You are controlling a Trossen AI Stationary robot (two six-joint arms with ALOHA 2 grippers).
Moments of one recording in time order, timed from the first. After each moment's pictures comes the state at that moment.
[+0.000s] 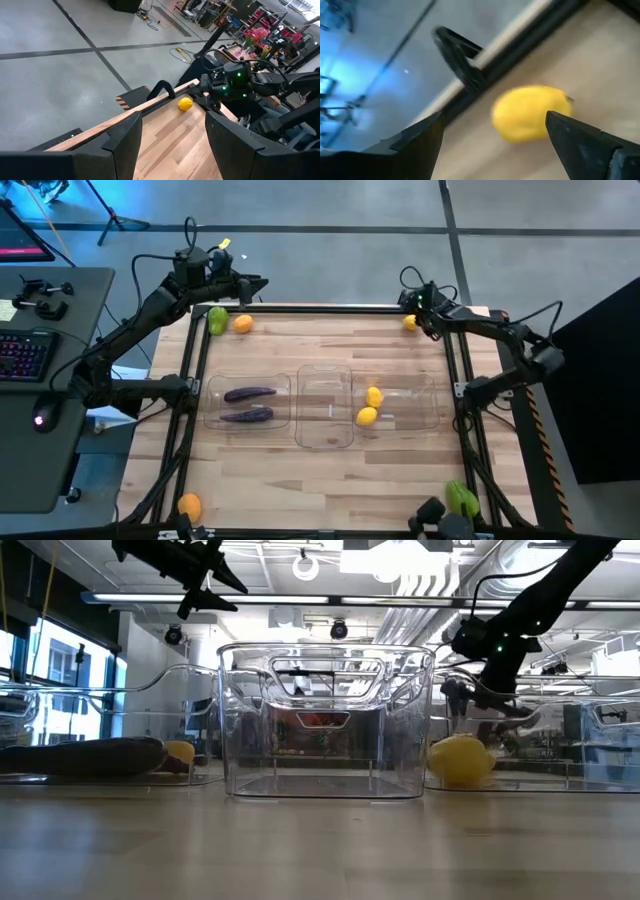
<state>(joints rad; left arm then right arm) 0.88 1.11 1.09 -0.30 0.31 -0.39 -0.97 1.42 0.74 -0.22 0.24 1.25</state>
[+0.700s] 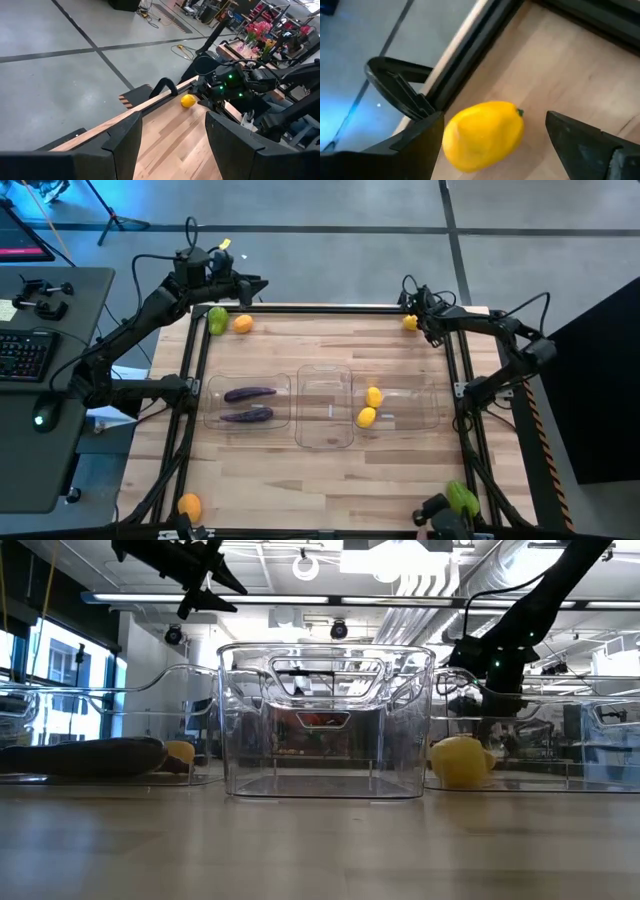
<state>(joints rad) 0.88 1.11 1.09 -0.31 0.31 -0.35 -0.98 1.51 0.74 -0.31 0.34 1.46</state>
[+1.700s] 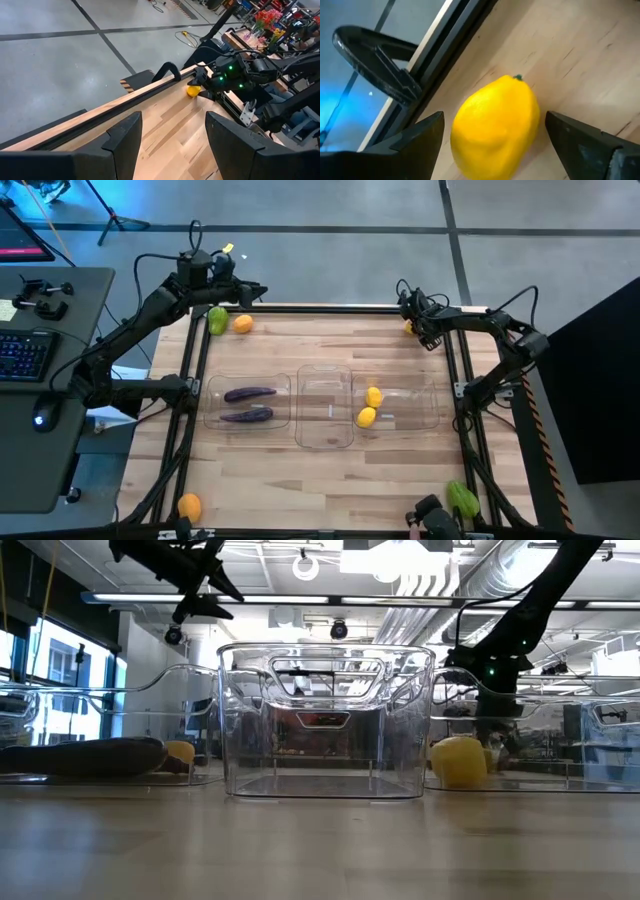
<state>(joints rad) 0.88 1.11 1.09 -0.40 0.32 -0.37 -0.95 1.58 0.75 -0.28 0.31 1.48</state>
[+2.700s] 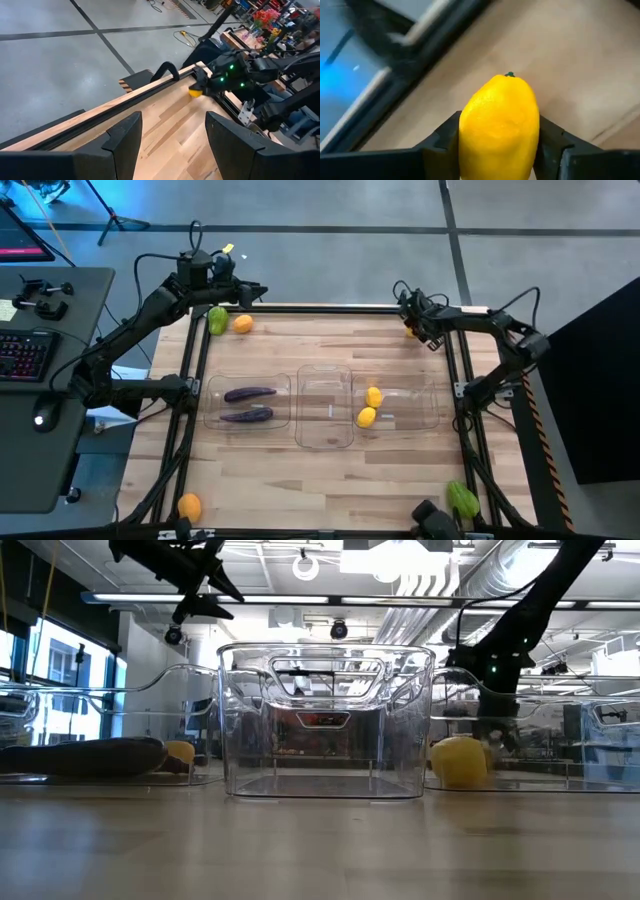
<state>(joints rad) 0.88 1.11 1.09 -0.40 0.33 -0.37 -0.94 1.55 0.75 -0.32 0.26 1.31</state>
